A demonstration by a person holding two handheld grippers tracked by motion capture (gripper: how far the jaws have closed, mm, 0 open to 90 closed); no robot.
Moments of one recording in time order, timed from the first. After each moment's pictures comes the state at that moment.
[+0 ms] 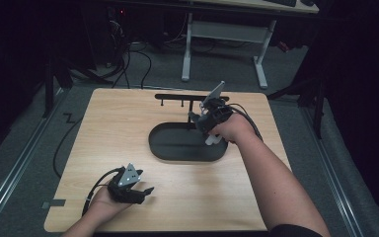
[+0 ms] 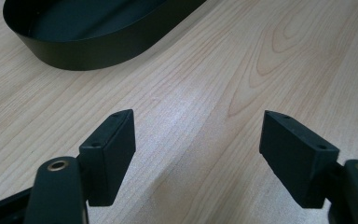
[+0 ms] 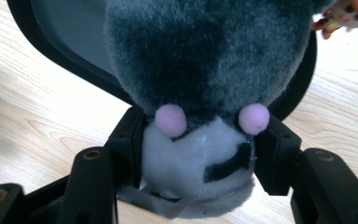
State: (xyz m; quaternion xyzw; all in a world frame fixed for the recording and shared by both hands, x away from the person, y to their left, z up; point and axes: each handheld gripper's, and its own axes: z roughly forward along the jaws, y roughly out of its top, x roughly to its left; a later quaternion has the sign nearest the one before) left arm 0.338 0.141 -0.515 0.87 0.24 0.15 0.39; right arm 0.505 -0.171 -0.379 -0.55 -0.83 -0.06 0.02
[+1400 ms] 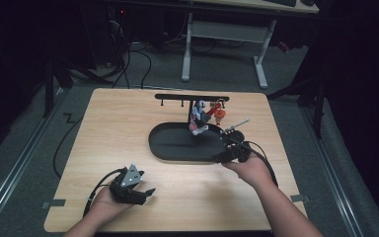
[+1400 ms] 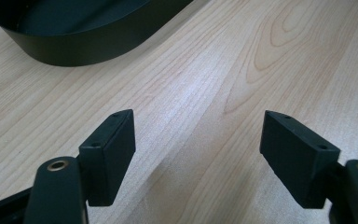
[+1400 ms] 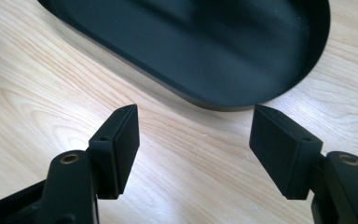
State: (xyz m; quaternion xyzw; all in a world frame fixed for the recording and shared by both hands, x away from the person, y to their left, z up) left arm 0.338 0.136 -0.519 0.88 0.24 0.14 0.38; right arm 0.403 -0.220 -0.428 -0.51 -0.83 -0.22 -0.09
